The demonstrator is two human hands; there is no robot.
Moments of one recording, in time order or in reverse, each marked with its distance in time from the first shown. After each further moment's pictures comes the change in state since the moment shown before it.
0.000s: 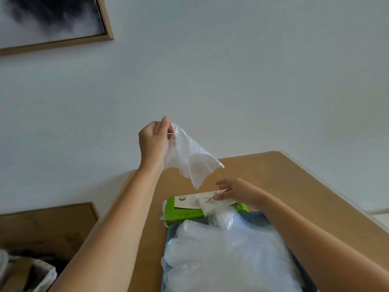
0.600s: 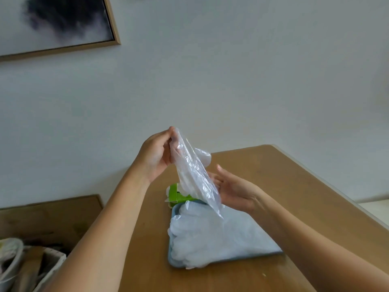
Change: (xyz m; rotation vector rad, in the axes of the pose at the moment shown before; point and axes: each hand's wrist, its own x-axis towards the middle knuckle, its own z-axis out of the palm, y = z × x) left_hand -0.064 0.042 -0.051 -0.287 -0.575 -0.299; right_hand -0.093 -0.046 0.030 1.263 -0.383 -0.010
